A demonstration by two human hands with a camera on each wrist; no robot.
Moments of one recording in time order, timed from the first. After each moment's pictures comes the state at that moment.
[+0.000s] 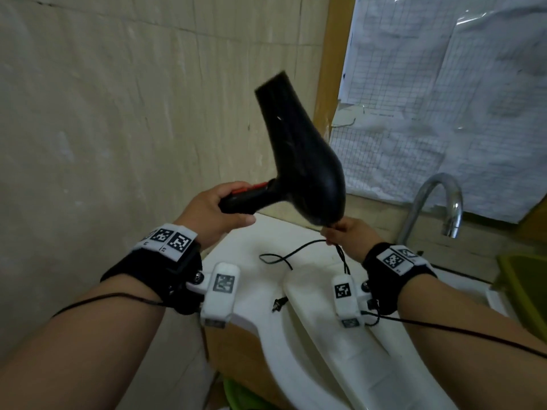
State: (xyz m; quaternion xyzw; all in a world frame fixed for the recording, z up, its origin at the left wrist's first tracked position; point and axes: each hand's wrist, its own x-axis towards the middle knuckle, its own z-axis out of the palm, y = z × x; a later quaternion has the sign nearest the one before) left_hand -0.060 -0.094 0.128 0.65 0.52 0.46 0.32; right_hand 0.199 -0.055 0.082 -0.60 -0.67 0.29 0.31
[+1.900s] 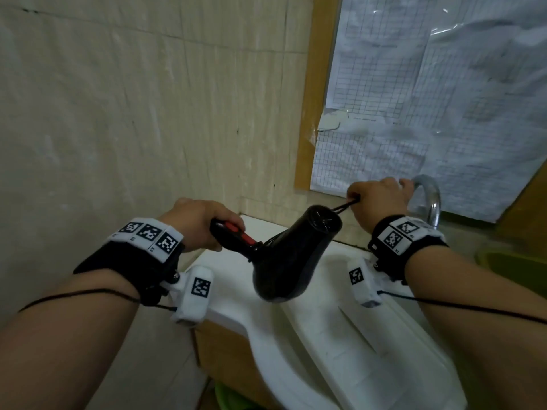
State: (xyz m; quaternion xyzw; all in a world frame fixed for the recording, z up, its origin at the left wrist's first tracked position) left_hand -0.071 -0.092 0.139 0.80 0.58 0.08 0.11; right_hand 0.241 -0.051 0.140 -0.71 -0.67 -0.14 0.16
